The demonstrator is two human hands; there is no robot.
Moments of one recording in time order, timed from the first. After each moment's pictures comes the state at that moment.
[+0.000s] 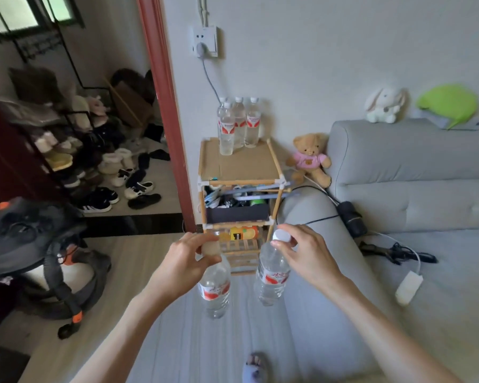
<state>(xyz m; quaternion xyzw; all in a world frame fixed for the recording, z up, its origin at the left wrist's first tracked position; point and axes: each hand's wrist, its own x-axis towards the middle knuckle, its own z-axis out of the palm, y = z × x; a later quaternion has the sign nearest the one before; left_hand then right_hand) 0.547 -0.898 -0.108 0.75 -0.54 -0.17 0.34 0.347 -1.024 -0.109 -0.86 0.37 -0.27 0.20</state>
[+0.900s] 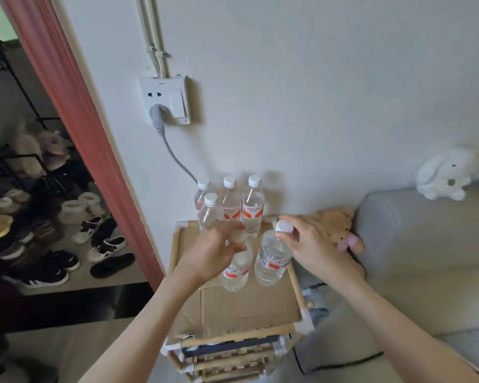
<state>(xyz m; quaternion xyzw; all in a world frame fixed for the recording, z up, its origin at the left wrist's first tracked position) 0.740 -1.366 -0.074 0.70 -0.61 -0.15 0.33 0.567 -1.464 -0.081 -0.85 0.41 -0.27 0.19</state>
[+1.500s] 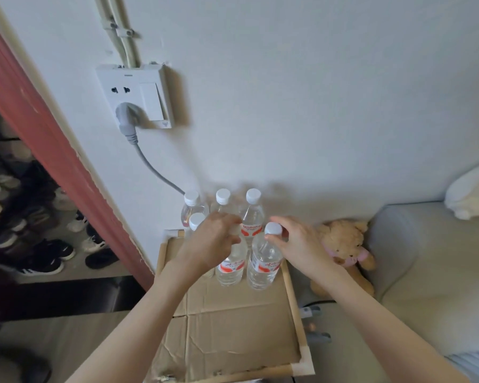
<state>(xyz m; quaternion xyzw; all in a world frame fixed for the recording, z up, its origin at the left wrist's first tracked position) 0.776 -1.473 -0.098 0.73 -0.62 -0.15 0.25 0.608 -1.556 -0.103 -0.86 0.40 -0.19 0.27</state>
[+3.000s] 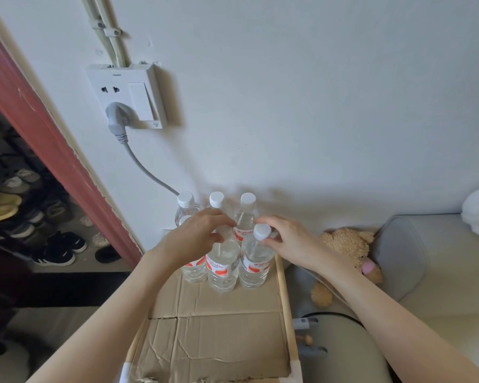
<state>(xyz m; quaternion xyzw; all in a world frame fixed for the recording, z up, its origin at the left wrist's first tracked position) 0.788 -1.486 -0.090 0.72 -0.65 -0.16 0.21 0.607 -1.598 -0.104 -0.91 0.28 -0.08 0.29</state>
